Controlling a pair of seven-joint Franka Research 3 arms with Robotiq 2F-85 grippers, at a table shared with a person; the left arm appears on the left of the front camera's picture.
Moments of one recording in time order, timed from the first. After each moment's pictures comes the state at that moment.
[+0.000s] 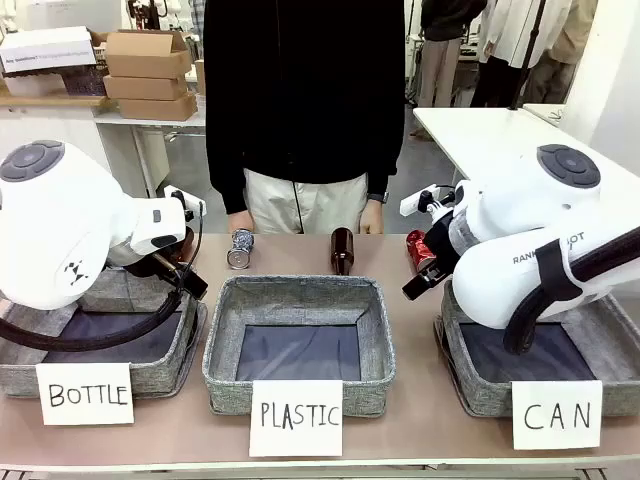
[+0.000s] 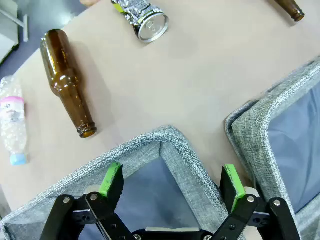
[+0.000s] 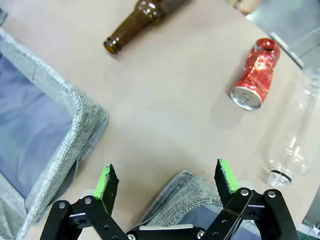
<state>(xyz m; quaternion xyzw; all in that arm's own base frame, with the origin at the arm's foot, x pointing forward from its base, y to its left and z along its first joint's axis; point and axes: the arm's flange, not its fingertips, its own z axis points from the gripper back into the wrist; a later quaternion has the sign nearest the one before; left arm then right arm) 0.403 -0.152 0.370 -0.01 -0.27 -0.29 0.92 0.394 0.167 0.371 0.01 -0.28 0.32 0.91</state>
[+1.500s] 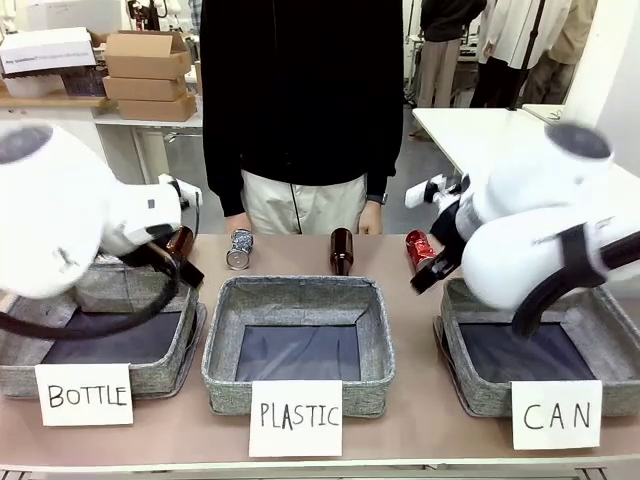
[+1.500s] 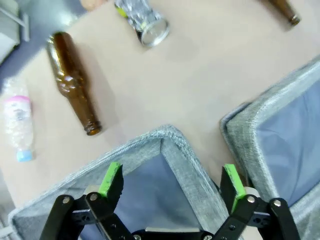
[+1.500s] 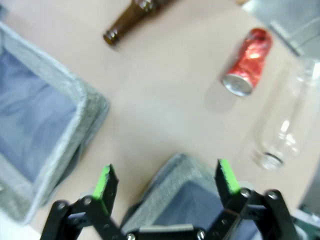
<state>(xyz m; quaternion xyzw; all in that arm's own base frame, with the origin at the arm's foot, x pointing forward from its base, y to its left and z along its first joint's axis) 0.395 -0.150 0.407 -0.02 -0.27 -0.28 0.92 0.383 0.159 0.410 0.01 -0.25 0.31 0.92</state>
